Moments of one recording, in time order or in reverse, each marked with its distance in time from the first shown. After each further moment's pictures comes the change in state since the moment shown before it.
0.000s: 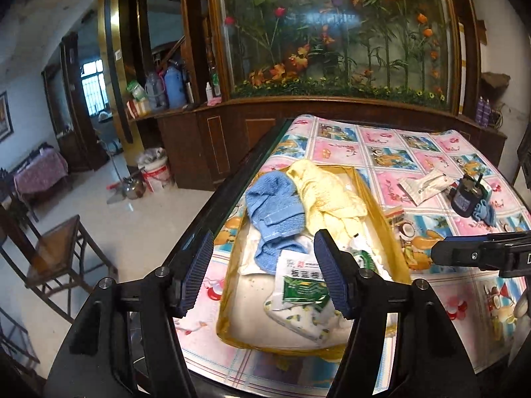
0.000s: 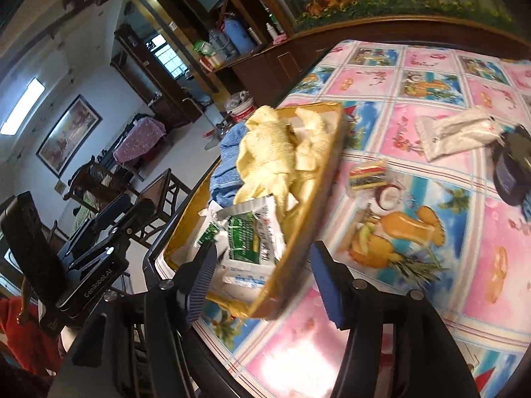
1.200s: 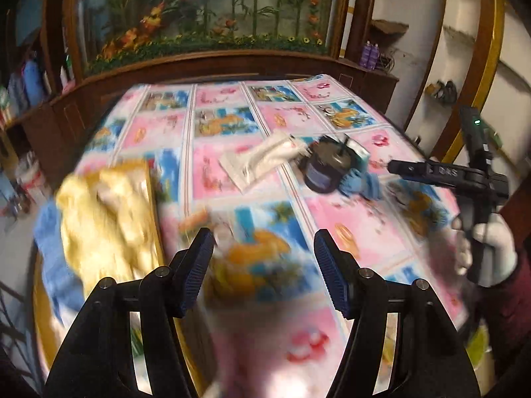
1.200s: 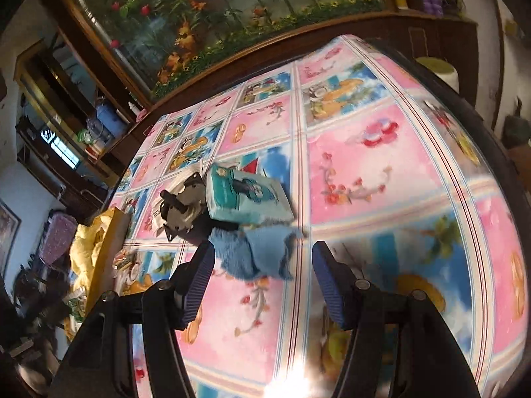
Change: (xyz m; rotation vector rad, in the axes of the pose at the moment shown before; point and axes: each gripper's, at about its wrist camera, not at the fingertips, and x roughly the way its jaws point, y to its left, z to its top) left arm 0.060 -0.178 0.055 0.245 0.211 -0.511; right arm -0.128 -0.228 0.009 0.300 -0.216 -0.396
